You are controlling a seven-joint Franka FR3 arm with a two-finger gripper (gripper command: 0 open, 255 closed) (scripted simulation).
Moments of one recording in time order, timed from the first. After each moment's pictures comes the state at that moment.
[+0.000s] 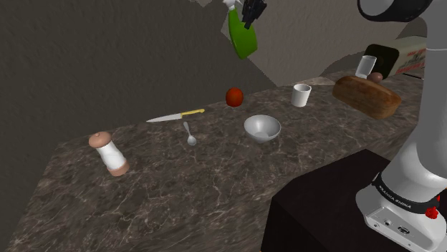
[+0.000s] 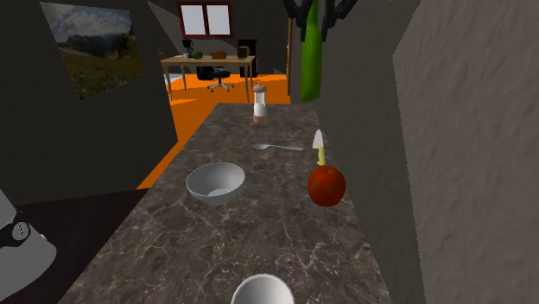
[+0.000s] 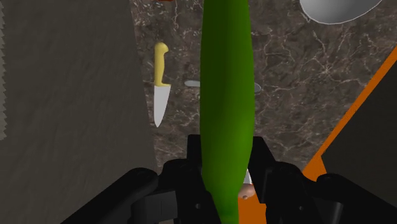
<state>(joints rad) 0.12 0.40 -0.45 -1.12 0.70 1.48 -1.54</state>
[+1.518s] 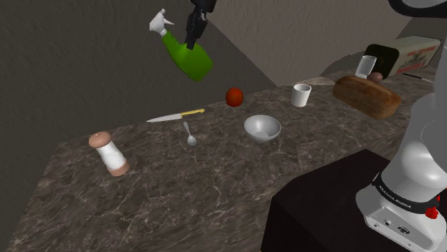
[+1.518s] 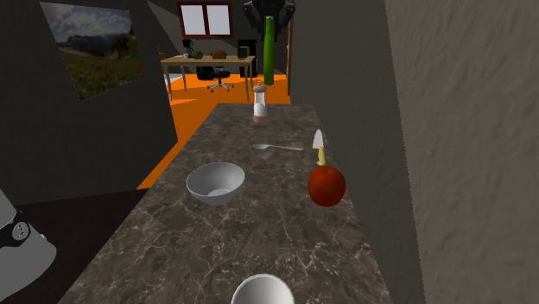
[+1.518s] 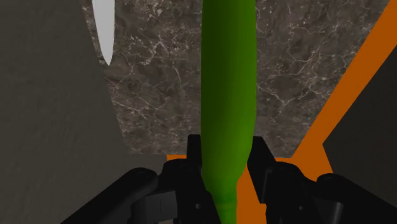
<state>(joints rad) 0.51 0.30 -0.33 -1.33 0.58 1.83 -1.18</state>
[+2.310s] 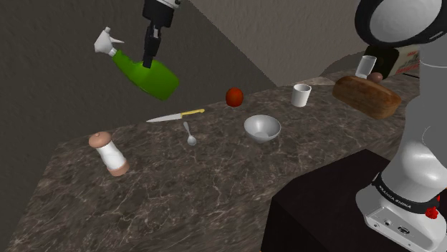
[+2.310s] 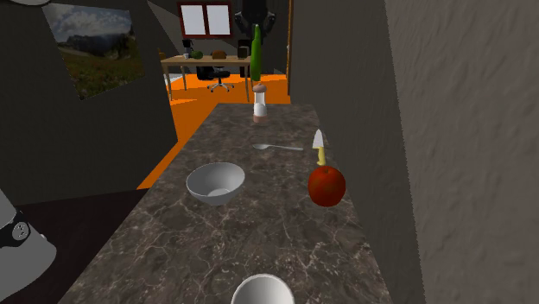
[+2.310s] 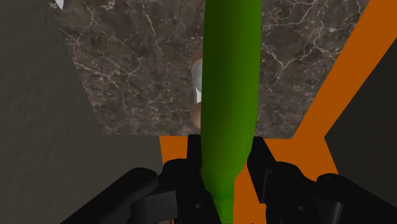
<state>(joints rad) 0.65 0.48 -0.26 -1.13 0.55 1.91 -0.96</state>
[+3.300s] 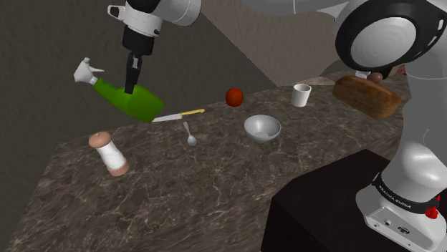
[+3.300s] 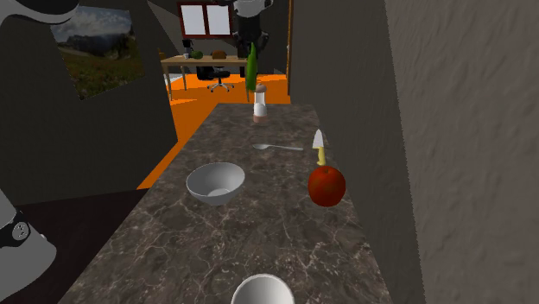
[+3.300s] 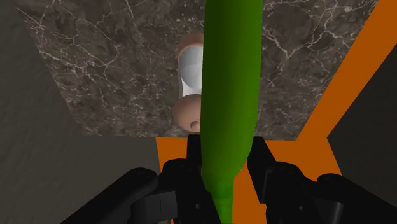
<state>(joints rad) 0.72 0.61 -0.23 -1.08 0.54 2.02 -0.90</state>
